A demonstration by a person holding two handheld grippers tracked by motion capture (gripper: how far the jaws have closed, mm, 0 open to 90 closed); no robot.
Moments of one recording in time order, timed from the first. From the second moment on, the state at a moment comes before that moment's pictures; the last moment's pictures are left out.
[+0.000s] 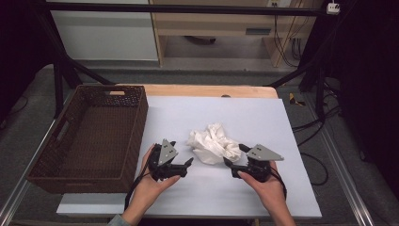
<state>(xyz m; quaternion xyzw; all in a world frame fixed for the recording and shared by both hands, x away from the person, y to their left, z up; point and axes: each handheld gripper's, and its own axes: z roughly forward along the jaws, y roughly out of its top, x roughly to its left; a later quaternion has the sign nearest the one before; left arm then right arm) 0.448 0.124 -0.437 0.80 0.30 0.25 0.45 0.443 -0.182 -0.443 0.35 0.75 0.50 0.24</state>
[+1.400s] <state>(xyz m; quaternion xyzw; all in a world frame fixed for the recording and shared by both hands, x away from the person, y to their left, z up) 0.440 0.143 -0.439 0.78 0.35 0.26 0.45 0.432 -0.126 -0.458 0.30 0.81 0.46 0.18</state>
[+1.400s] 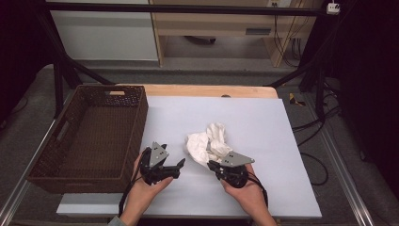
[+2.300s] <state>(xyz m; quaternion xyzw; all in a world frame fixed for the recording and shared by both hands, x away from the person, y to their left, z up) 0.440 0.142 -0.440 0.78 0.35 0.26 0.44 0.421 -0.129 -0.463 0.31 0.83 0.44 0.16</state>
